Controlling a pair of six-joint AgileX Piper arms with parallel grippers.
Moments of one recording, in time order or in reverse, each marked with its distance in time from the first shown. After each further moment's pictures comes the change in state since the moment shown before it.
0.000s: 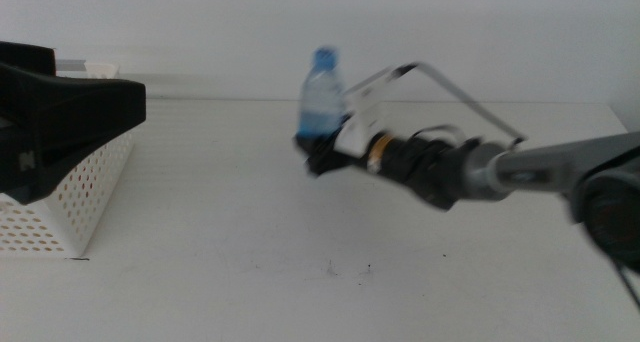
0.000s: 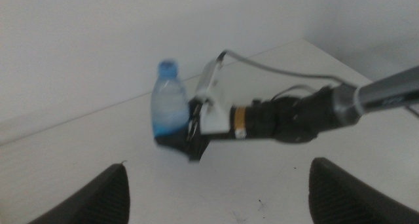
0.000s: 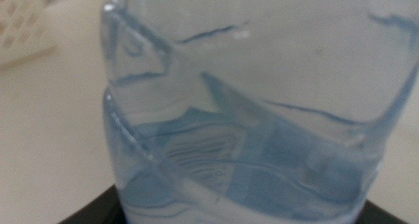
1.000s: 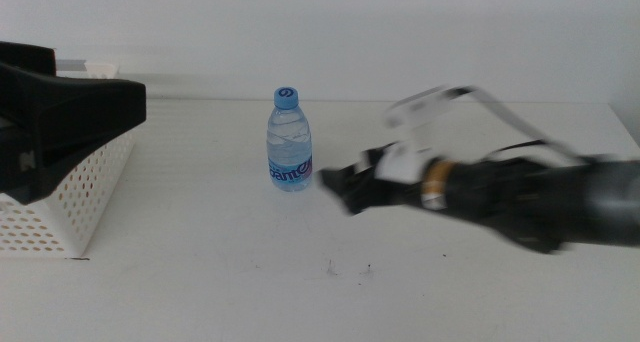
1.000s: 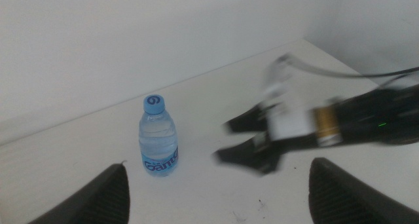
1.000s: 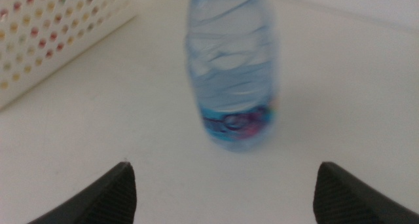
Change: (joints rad) left arm 0.000 0.000 0.000 0.000 0.000 0.000; right arm 0.065 -0.490 0.525 -0.048 0.117 0.228
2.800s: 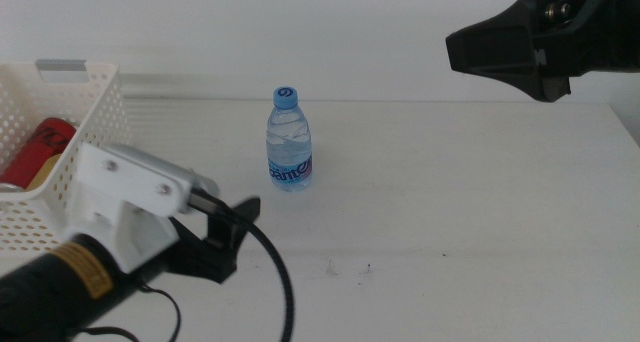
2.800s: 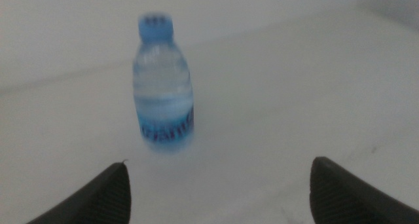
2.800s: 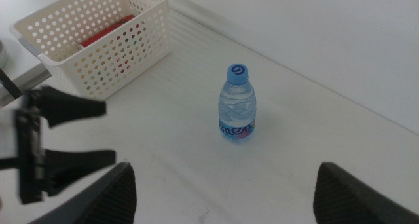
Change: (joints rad) left arm -0.232 0.362 0.634 0.541 -1.126 -0.523; right arm 0.018 -0.715 -0.358 0.816 1.234 -0.820
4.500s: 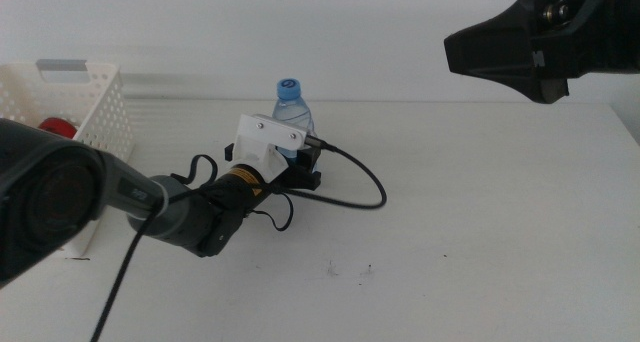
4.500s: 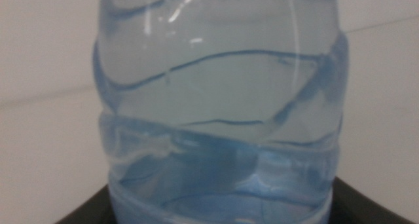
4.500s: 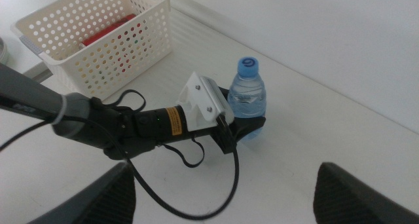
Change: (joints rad) left arm 0.128 1.148 -0.699 0.055 -0.511 0.005; right arm 0.000 0.000 0.000 0.001 0.000 0.000
